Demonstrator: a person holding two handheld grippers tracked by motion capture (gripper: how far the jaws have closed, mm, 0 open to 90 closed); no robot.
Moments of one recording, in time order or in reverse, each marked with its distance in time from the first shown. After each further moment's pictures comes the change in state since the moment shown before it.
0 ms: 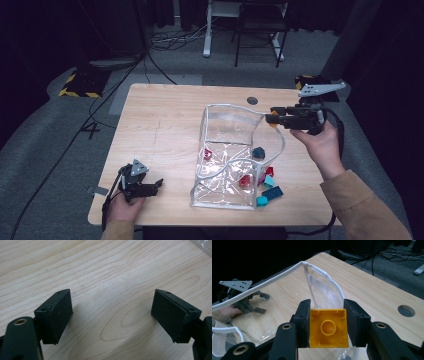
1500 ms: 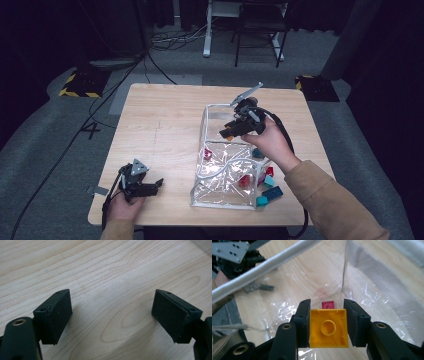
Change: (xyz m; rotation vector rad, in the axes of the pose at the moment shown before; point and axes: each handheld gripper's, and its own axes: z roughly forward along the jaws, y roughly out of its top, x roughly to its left) left arm 0.000 0.001 0.001 0.004 -0.005 -0.004; right arm 0.041 0.022 0.133 0.374 0.119 -0.039
